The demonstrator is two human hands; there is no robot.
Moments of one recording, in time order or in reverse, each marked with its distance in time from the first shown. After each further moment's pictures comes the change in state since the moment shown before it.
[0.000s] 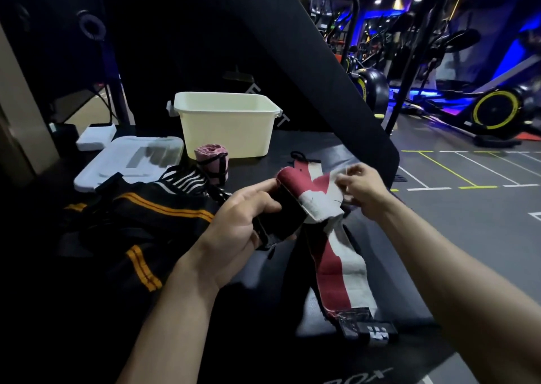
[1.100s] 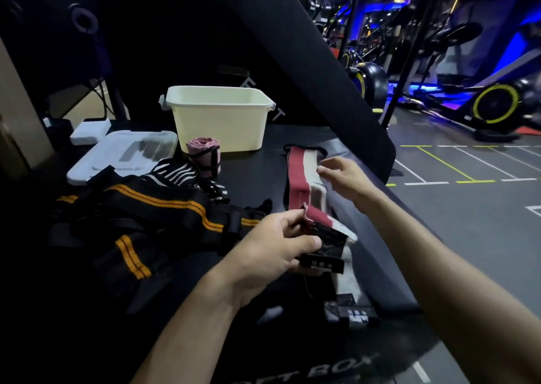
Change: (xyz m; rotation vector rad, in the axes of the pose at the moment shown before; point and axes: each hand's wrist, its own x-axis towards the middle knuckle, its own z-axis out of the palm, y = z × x) left_hand -0.011 -0.043 0.040 0.340 0.020 -0.219; right_hand -0.007 -0.001 -0.004 -0.410 -0.153 -0.294
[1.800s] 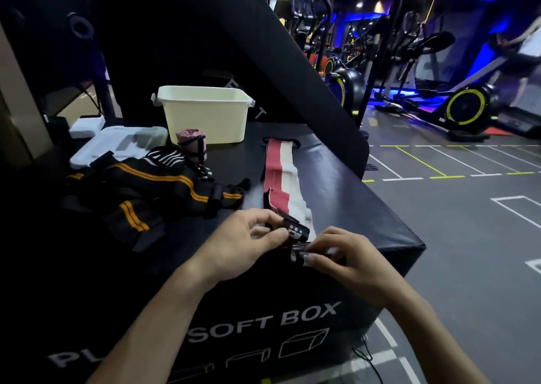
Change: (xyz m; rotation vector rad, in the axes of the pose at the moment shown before) left_hand -0.061 -0.027 0.021 0.338 0.068 0.183; right_hand -0.250 0.019 -0.033 -0.041 -0.196 -0.369
